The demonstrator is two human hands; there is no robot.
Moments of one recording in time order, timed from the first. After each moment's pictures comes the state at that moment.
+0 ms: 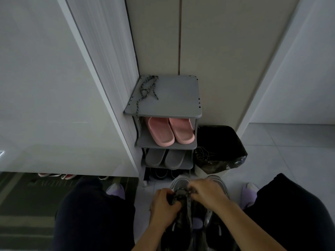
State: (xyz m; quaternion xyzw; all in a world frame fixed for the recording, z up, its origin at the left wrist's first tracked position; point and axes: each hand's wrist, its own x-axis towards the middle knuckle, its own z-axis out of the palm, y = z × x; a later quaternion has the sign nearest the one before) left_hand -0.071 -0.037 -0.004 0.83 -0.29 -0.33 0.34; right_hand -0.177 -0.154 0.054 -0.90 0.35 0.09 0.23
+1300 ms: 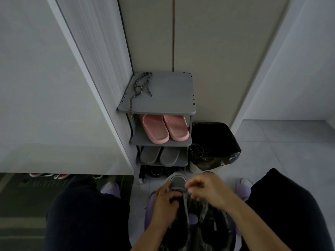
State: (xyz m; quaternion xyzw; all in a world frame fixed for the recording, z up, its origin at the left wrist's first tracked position) left_hand -0.085 -0.042 0.002 0.79 -0.35 -0.35 0.36; right_hand -0.205 -0.147 0.094 -0.77 0.36 -0.01 0.52
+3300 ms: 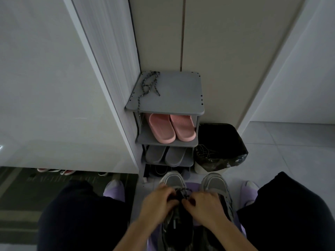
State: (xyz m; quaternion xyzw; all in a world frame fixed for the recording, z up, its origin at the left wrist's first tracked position) left_hand -0.049 -0.025 0.033 0.81 -0.51 -0.25 0.16; right_hand -0.186 -0.109 0.049 -0.89 0.40 0.07 0.22
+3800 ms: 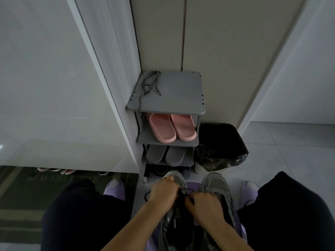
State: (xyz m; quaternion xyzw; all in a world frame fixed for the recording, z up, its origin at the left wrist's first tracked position) left_hand -0.054 -0.061 0.051 0.80 -0.57 -0.21 -0.02; right_hand -0.182 -0.104 0.044 -0.89 0.41 0.06 0.20
